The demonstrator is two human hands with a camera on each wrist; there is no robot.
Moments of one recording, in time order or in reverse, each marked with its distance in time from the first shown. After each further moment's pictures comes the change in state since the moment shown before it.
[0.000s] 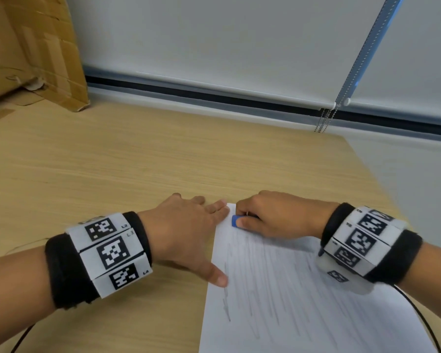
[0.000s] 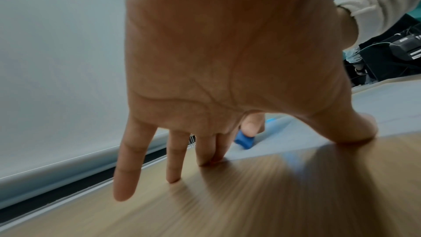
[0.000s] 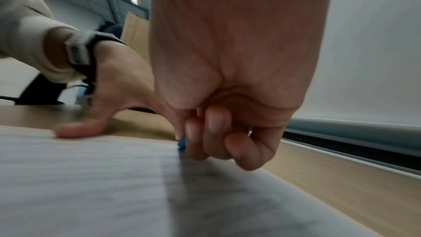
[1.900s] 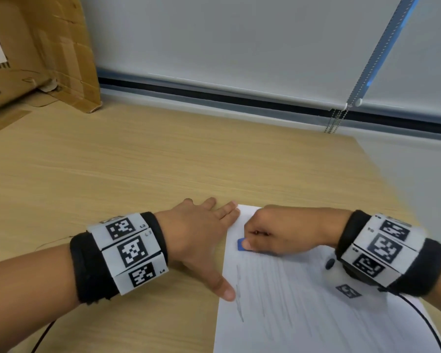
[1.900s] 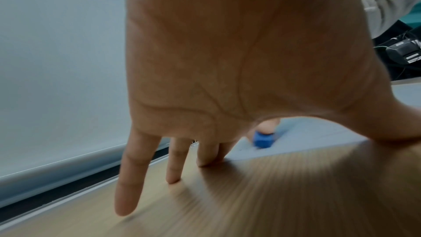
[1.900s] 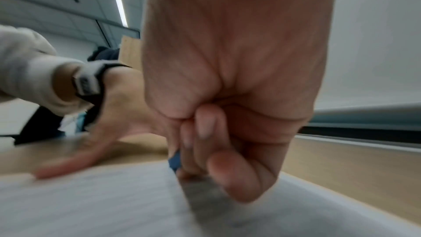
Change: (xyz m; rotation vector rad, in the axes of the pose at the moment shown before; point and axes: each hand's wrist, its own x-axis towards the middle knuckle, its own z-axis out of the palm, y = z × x) left_hand -0.003 -0.004 0.002 -0.059 -0.074 0.047; right_hand -0.004 -0.018 0.001 0.077 -0.126 -0.079
